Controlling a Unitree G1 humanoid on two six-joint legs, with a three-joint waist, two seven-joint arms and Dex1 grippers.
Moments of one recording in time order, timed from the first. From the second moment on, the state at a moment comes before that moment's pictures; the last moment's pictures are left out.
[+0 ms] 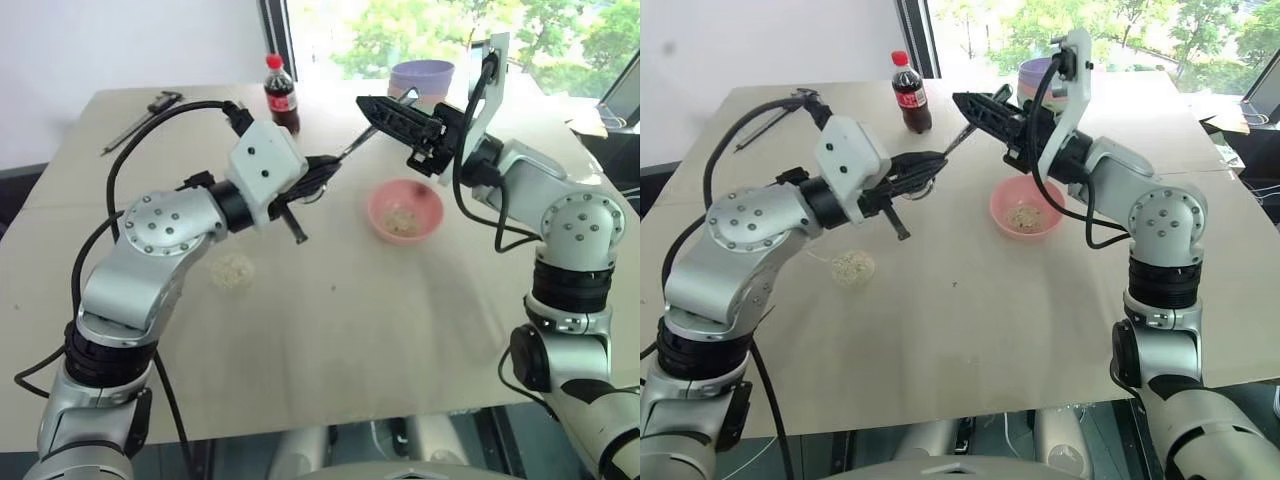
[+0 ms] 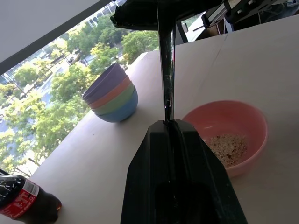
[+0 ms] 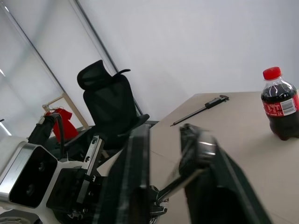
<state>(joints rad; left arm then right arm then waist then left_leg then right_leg) -0.56 0.75 -0.05 -0.53 -0.36 0.56 -0.62 -0.89 -0.27 -0.14 -0.18 1.13 0.97 0.26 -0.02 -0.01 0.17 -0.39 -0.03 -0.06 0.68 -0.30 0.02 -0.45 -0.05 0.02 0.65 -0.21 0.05</state>
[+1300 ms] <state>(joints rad) 0.36 0.48 0.86 -0.60 -0.55 0.49 -0.64 -0.84 -0.26 -0.27 -0.01 1.02 0.93 0.07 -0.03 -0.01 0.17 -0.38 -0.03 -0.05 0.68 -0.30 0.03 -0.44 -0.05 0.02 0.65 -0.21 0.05</state>
